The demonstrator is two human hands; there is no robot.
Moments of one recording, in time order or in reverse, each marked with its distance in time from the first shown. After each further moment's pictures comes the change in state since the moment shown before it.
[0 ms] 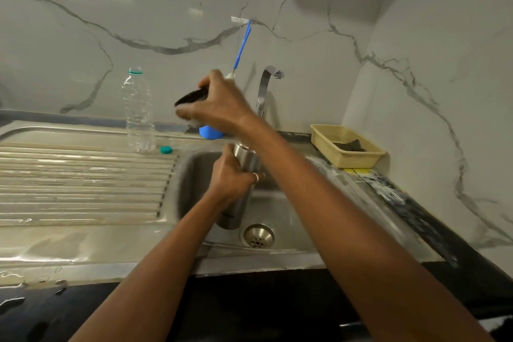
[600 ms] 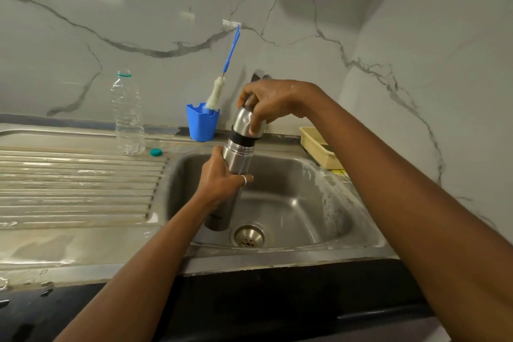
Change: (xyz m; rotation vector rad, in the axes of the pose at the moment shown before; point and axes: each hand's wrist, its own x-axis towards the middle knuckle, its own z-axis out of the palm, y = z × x) left_hand 0.021 -0.028 0.011 -0.020 0.000 0.044; right_hand 0.013 0.041 -0.106 -0.337 -0.439 0.179
